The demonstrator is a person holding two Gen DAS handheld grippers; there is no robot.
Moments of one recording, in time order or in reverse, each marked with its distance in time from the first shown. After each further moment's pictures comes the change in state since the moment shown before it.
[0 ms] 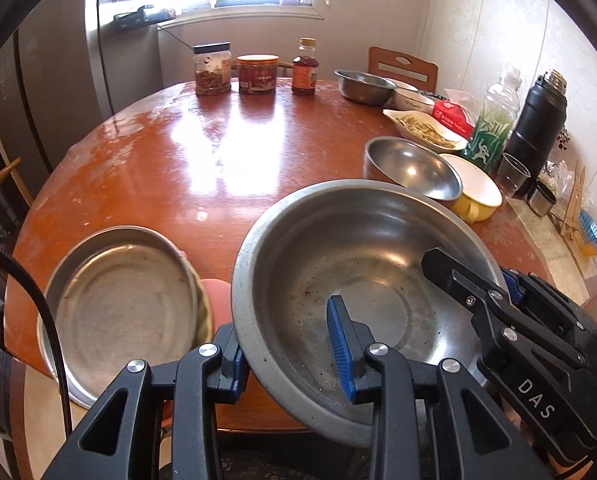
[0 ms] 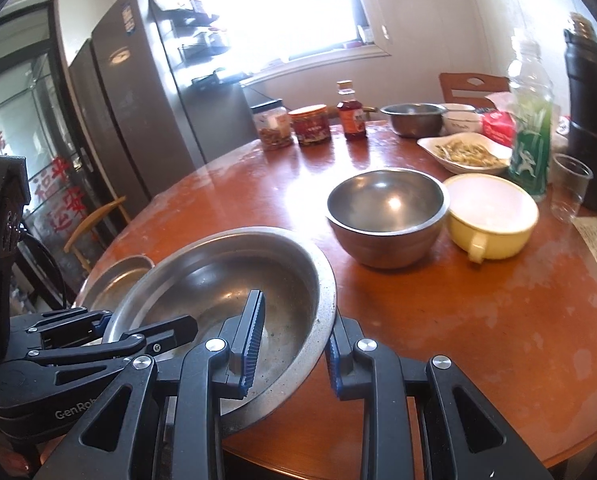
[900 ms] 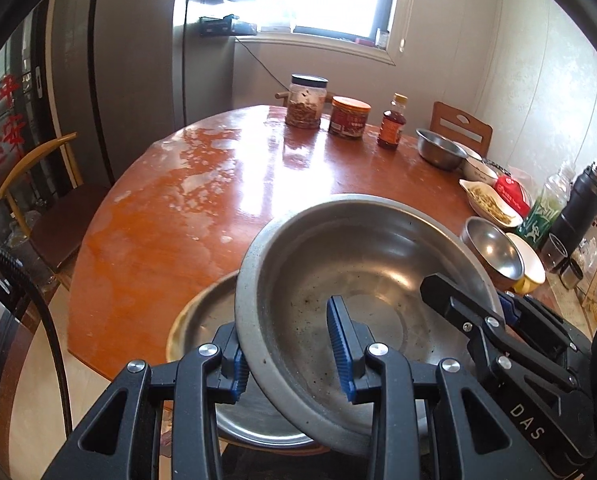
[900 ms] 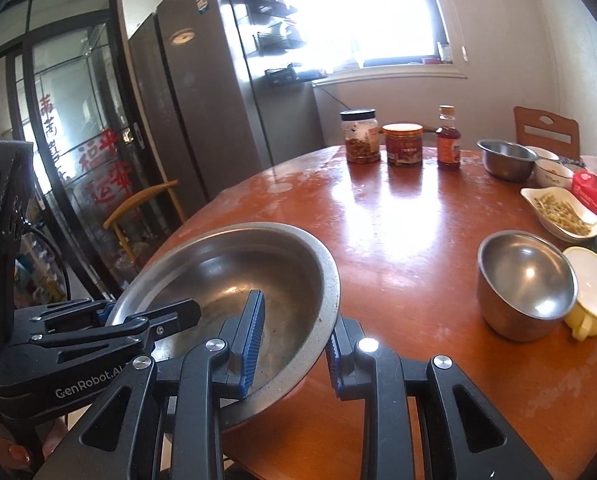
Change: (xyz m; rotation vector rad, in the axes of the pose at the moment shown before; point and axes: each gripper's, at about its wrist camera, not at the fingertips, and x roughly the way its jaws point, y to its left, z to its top) left arm -0.040 0.115 0.011 -0.186 -0.120 0.094; right arm 0.050 0.102 0.034 -0.156 0.003 0.154
